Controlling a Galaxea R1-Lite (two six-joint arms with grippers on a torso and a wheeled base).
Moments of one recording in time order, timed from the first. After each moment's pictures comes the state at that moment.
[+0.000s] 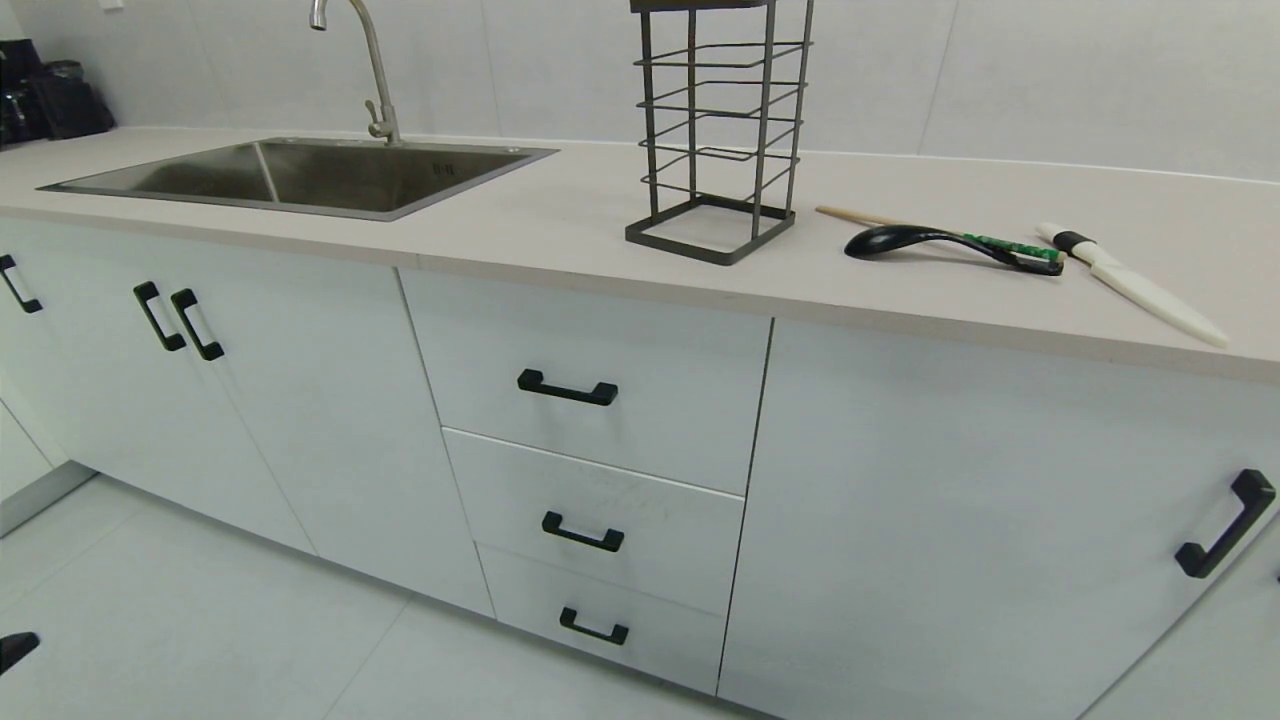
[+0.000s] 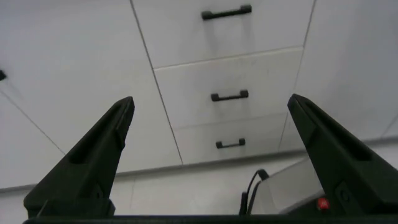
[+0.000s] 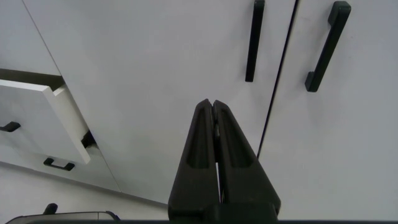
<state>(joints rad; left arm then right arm) -0.11 0.36 -0.24 -0.02 -0.31 0.20 0.00 0.00 0.00 0.00 -0.03 0.02</state>
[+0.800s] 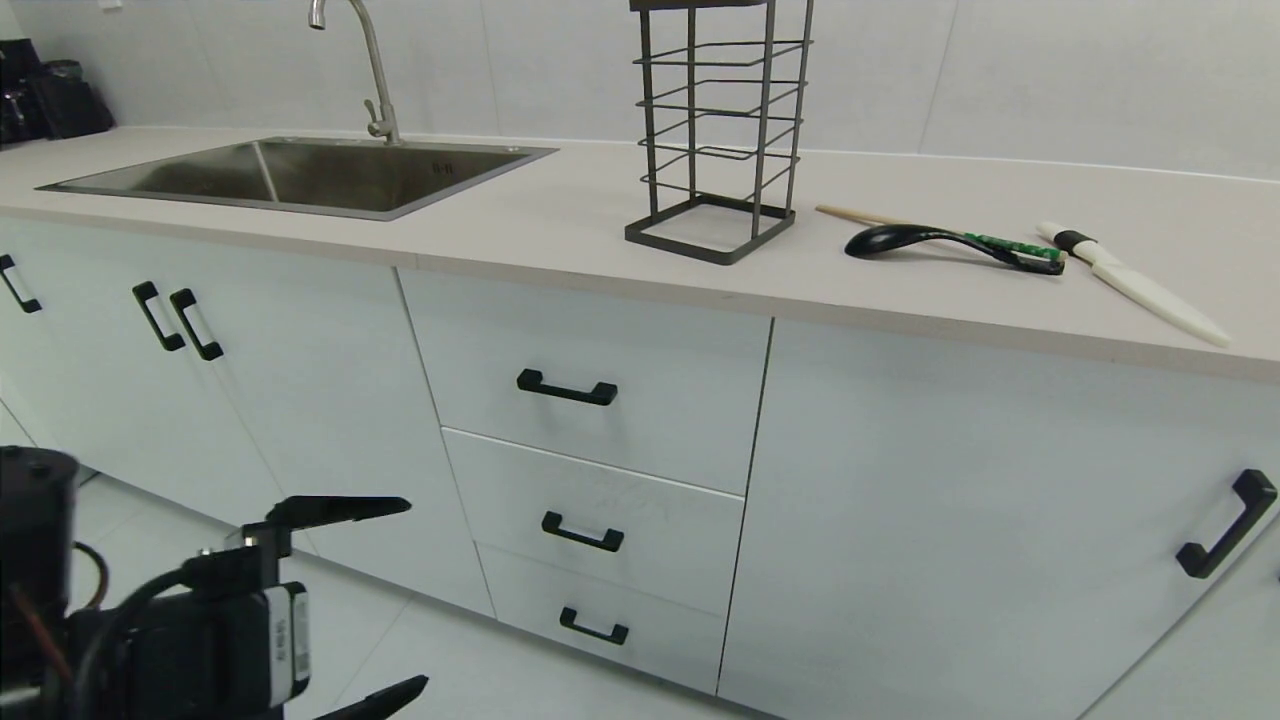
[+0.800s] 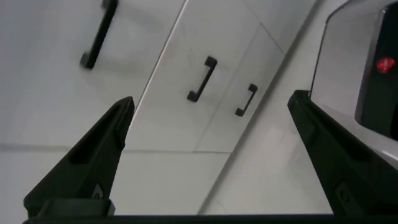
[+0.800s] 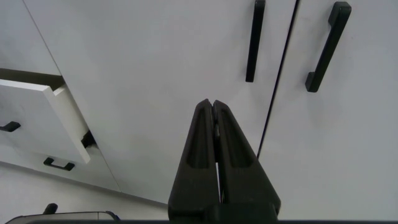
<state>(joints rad) -0.38 1.19 -0.37 -0.31 -0.42 1.05 0.00 0.00 0.00 0.00 -0.03 0.02</state>
